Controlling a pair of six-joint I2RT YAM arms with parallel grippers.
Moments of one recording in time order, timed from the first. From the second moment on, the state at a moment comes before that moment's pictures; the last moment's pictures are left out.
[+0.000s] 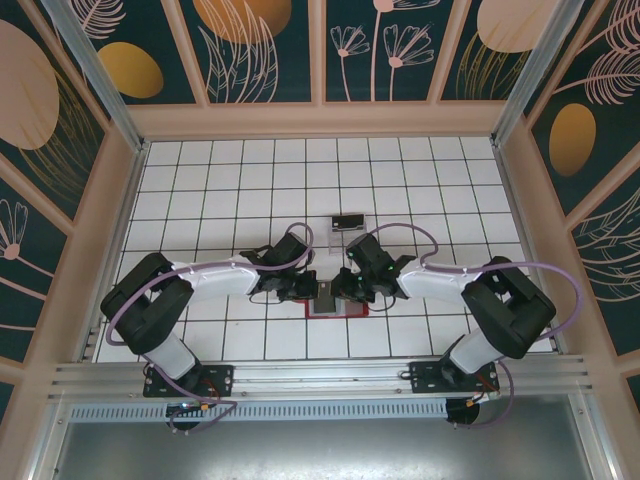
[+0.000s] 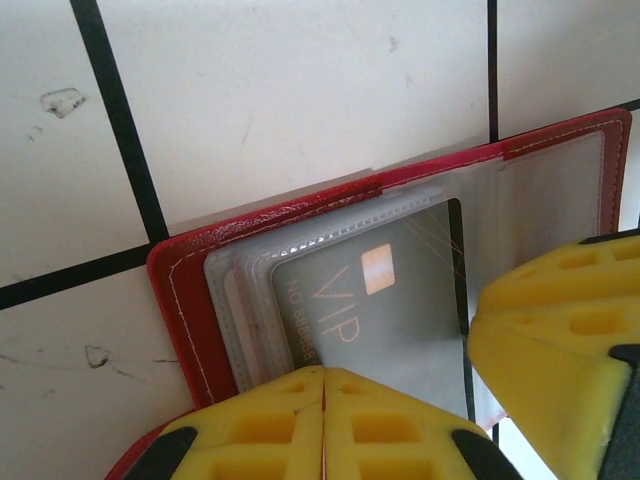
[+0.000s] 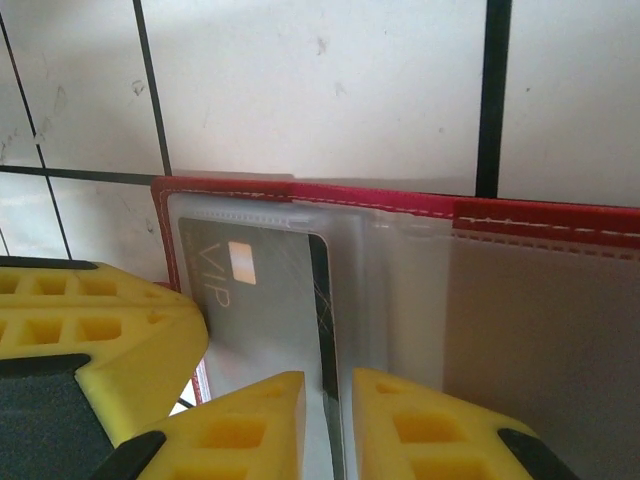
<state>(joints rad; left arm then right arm) -0.81 1.64 0.79 -0.24 0.30 -0.77 0.78 1.52 0.66 -0.14 -0.34 0.91</state>
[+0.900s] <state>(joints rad) -0.81 1.64 0.80 -0.23 0.31 -0.77 0.77 1.55 0.62 -0.05 -0.40 0.91</state>
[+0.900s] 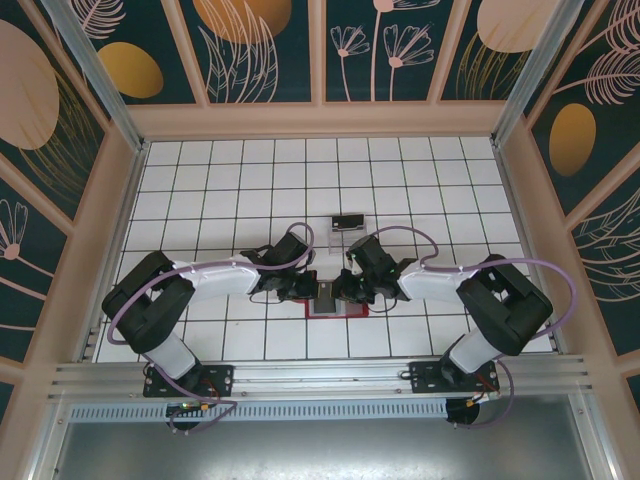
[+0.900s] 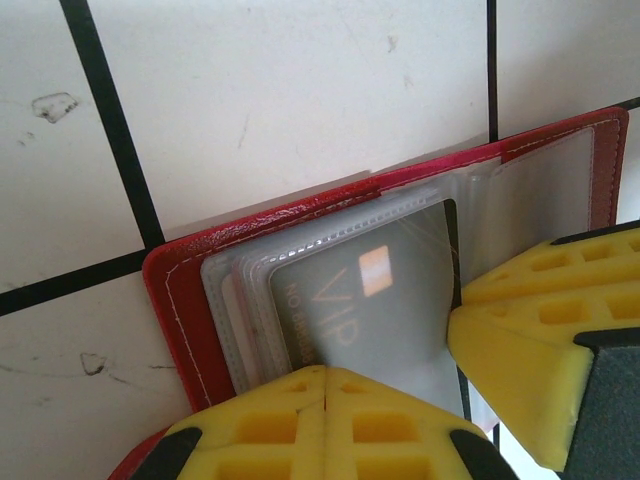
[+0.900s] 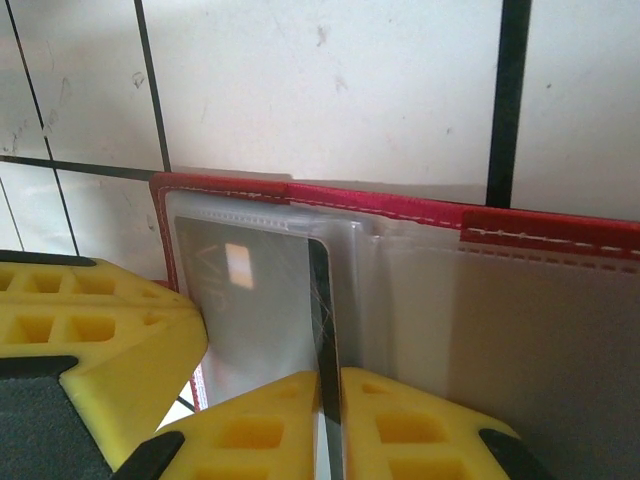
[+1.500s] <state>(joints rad) -0.81 1.64 0.80 -0.23 0.31 -0.77 0.77 1.51 0.59 -0.03 -0.41 0.91</state>
